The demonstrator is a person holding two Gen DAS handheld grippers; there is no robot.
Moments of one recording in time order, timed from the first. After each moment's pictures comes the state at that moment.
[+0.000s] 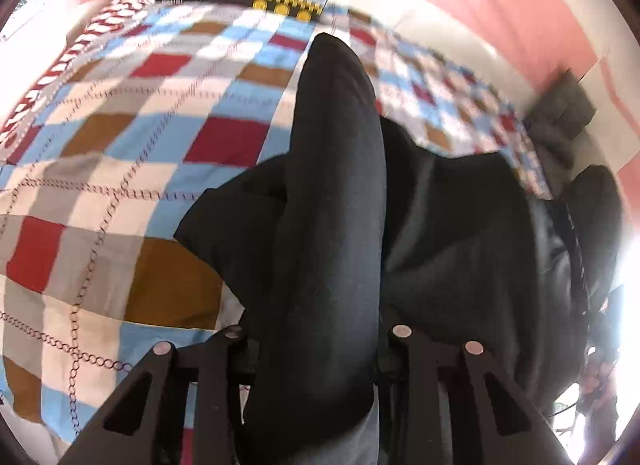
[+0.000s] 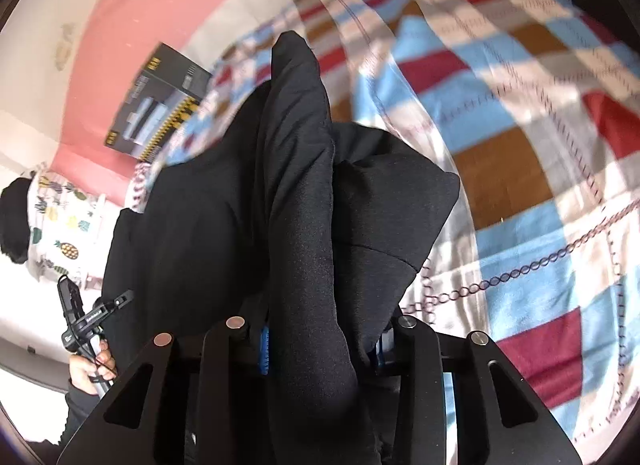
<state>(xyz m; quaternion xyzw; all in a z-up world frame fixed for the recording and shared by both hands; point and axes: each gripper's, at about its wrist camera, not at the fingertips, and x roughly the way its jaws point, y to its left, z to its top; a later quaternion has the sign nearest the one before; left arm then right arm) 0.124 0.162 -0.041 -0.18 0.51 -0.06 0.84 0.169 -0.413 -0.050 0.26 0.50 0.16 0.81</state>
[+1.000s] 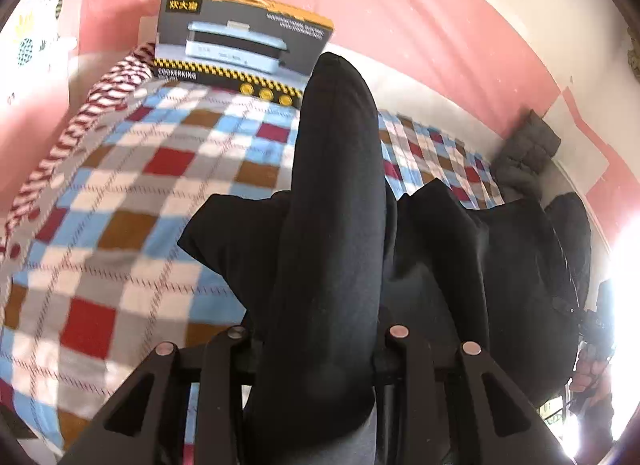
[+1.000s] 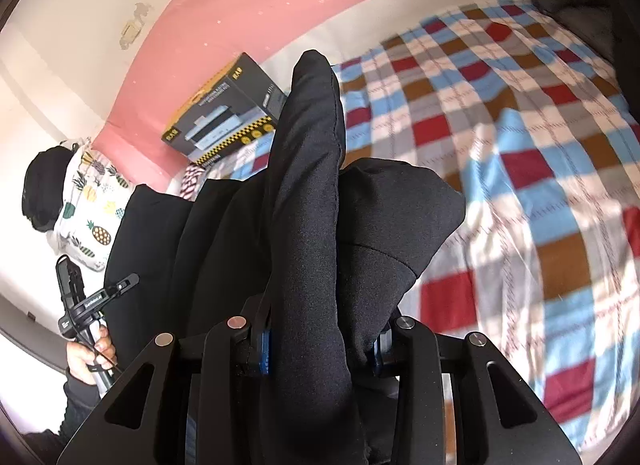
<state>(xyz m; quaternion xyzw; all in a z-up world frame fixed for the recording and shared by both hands) 0.134 0.206 0.052 -0.17 0.42 -0.08 0.89 0.189 -0.329 0.044 0.21 0.43 0.22 0.85</state>
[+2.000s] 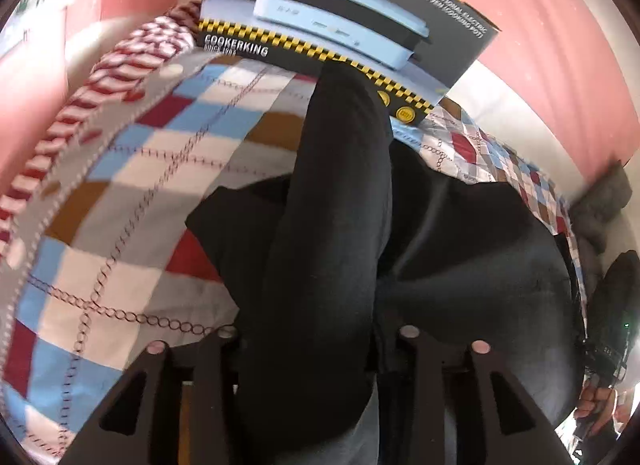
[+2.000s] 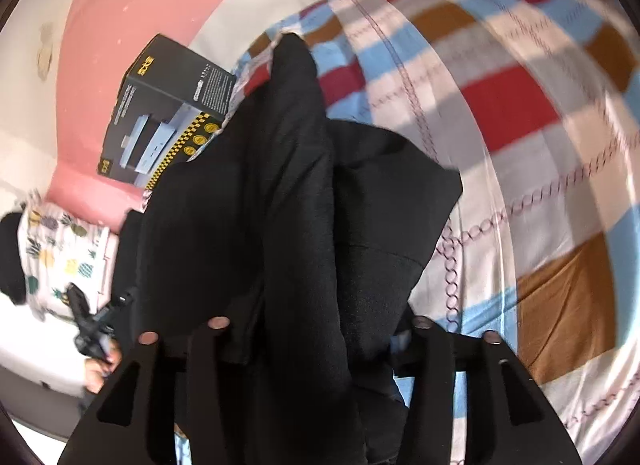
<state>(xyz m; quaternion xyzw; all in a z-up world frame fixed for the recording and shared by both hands) 0.350 0.325 -0.077 -0.20 0.45 0.00 0.87 0.392 -0.261 -0.090 0.28 0.51 0.21 0.79</state>
